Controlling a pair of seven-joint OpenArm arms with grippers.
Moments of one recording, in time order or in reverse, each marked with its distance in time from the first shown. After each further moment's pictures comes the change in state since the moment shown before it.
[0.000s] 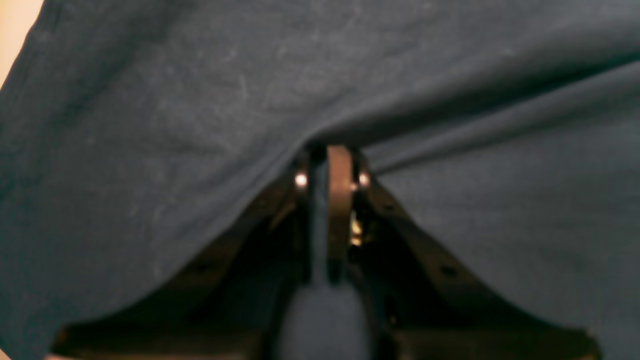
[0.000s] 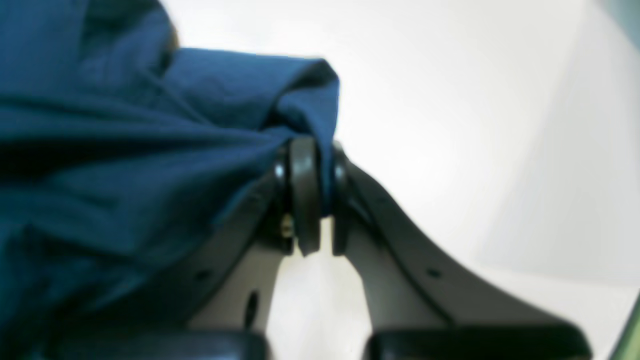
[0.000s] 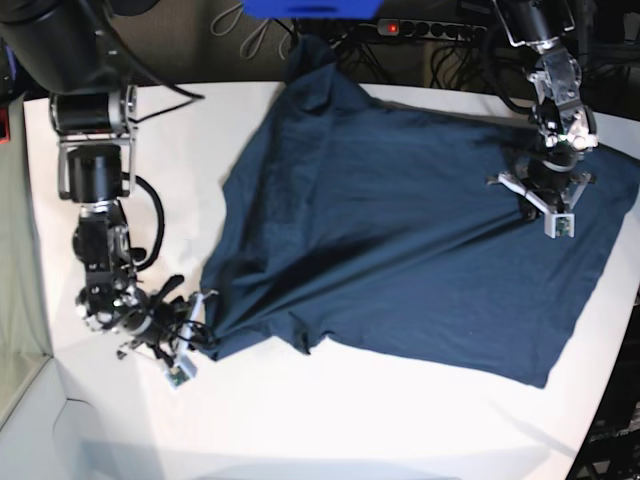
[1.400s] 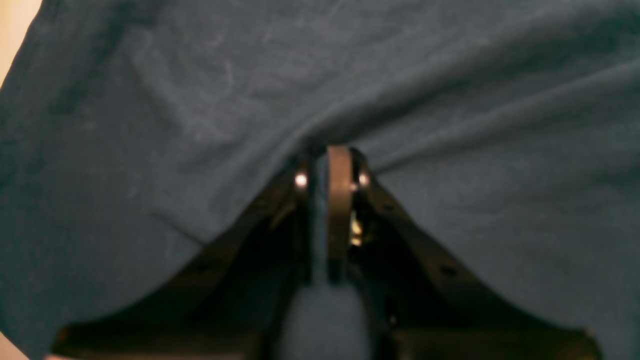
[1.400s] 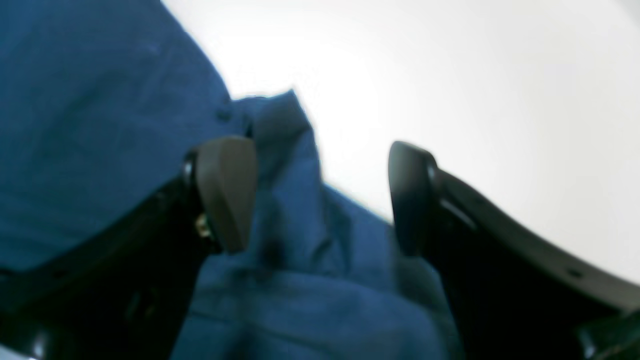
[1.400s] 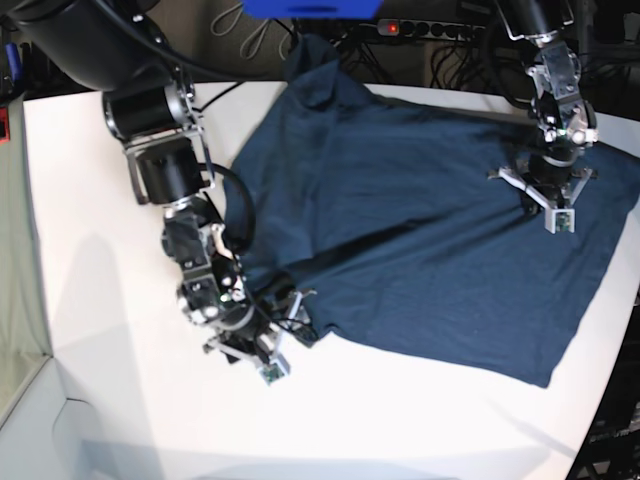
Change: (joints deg) left arm 1.4 0.2 0.0 1.9 0.4 0.3 0.7; right arm 0.5 -13.0 -8.8 -6.4 0.1 -16.9 3.3
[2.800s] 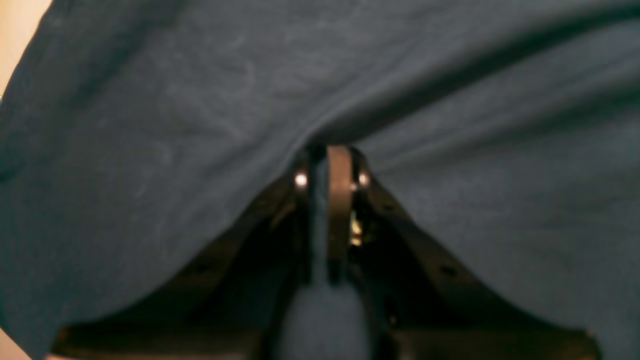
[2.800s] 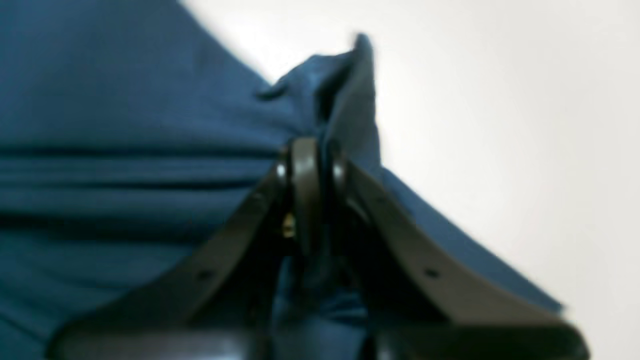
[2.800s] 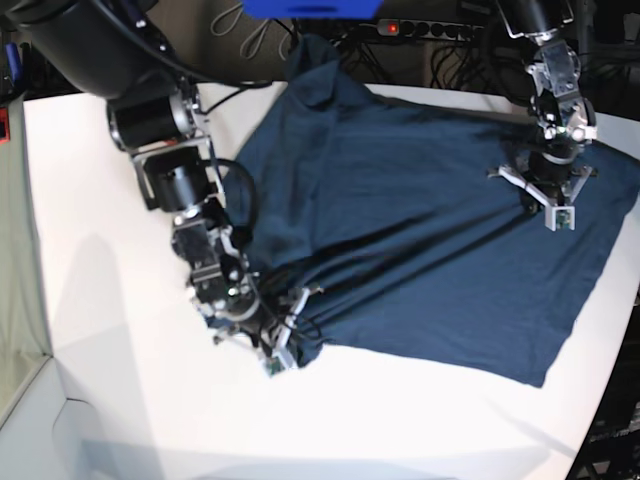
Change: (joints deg) left arm 0.6 0.0 0.0 -0.3 -0.2 0.2 -1.3; right arm 3.8 -0.9 0.5 -12.2 0.2 -0.6 12.8
